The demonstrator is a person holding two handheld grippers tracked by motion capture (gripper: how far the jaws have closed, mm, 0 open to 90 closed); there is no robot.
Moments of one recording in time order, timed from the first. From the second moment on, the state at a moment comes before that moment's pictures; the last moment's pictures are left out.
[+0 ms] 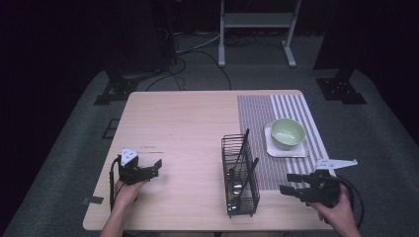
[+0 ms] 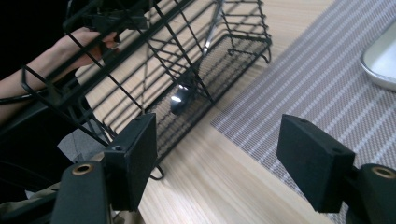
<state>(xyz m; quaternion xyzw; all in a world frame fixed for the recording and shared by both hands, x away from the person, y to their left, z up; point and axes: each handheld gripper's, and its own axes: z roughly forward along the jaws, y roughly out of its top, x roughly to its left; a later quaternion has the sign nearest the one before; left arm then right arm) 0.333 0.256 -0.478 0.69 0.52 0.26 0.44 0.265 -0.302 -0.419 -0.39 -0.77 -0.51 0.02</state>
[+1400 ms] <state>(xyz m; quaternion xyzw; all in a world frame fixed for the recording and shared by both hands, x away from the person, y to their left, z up) 0.333 0.255 -0.477 0.69 0.52 0.26 0.43 0.303 -0.240 -0.373 -0.35 -0.78 -0.51 0.06</state>
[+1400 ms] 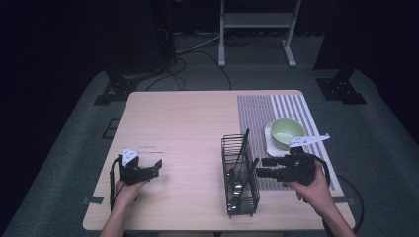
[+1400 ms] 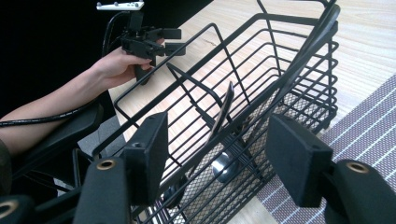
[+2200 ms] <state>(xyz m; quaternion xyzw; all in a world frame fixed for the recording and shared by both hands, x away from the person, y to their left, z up) 0.333 0.255 -0.477 0.69 0.52 0.26 0.43 0.311 -0.228 -0.371 -0.36 -0.78 -0.50 0.07</state>
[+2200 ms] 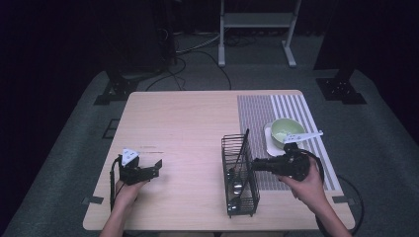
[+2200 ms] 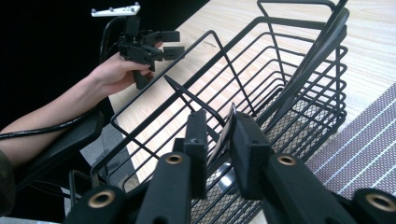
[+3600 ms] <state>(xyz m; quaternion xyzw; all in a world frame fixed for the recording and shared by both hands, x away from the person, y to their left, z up) 0.333 0.255 -0.478 0.69 0.52 0.27 0.43 0.311 -0.246 -0.312 -0.41 -0.74 -0.53 0.09</state>
